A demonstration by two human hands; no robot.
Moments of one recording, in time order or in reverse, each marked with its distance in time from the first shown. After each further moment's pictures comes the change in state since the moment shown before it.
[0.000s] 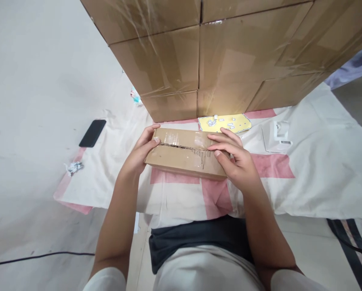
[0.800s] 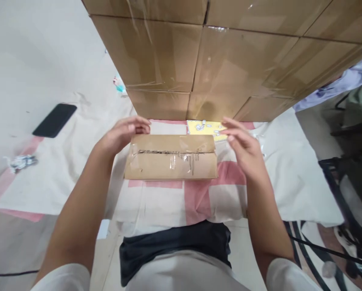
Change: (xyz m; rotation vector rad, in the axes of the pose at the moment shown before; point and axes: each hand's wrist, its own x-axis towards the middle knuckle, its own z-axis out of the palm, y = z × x) left_hand 0.066 -0.006 -0.026 -0.158 -0.188 0.090; right_hand 0.052 0.028 -0.063 -0.089 -0.042 -0.026
